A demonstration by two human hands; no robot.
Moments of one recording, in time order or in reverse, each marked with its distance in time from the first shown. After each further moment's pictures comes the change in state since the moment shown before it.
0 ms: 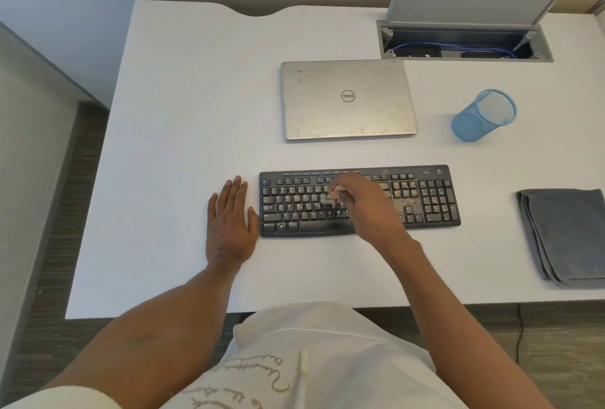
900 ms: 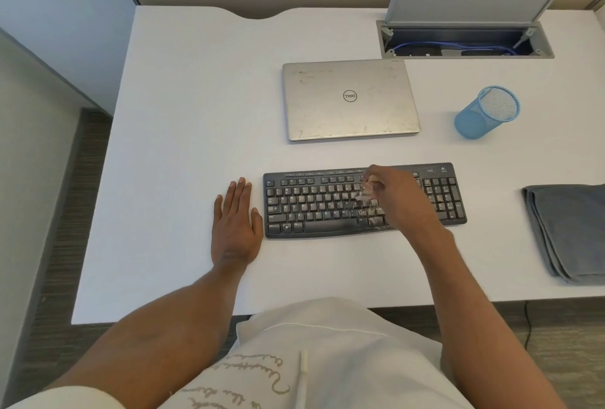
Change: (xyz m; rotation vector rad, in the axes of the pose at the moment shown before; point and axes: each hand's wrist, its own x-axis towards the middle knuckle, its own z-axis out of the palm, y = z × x) left_hand 0.002 -0.001 0.001 -0.010 -0.021 0.008; right_hand 0.003 0.012 -0.034 -0.072 -0.003 0.273
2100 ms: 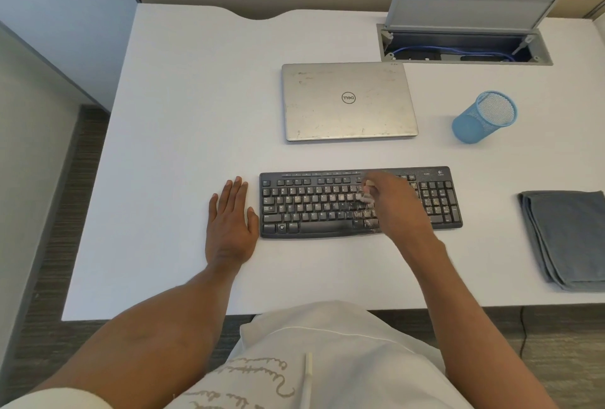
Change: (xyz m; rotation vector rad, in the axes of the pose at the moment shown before) left_hand -0.001 0.000 0.001 0.010 0.020 -0.010; right_hand -0.008 0.004 0.010 -0.037 0.076 -0.002
